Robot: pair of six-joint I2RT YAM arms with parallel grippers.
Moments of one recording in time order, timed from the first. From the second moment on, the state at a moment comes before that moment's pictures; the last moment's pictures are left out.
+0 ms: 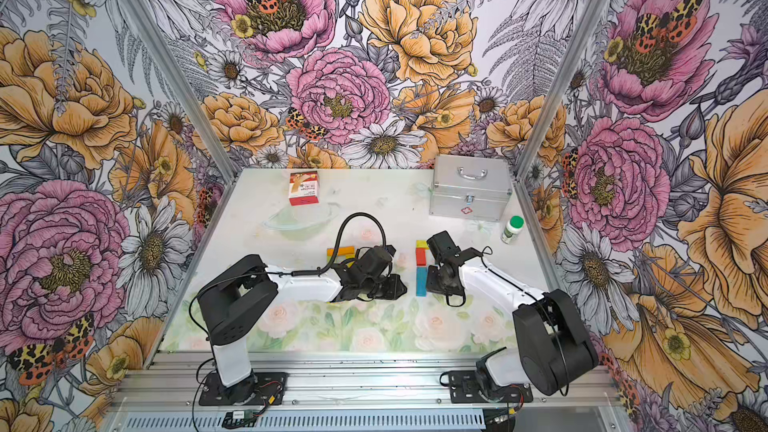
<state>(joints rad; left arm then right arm) -0.96 1.89 1.03 -0.03 0.22 -0.82 0.39 1.39 0.77 -0.71 -0.03 0.58</state>
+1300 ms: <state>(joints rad) -0.96 1.99 1.11 -0.02 0.29 -0.83 0.39 1.39 0.63 -0.53 -0.28 0.61</state>
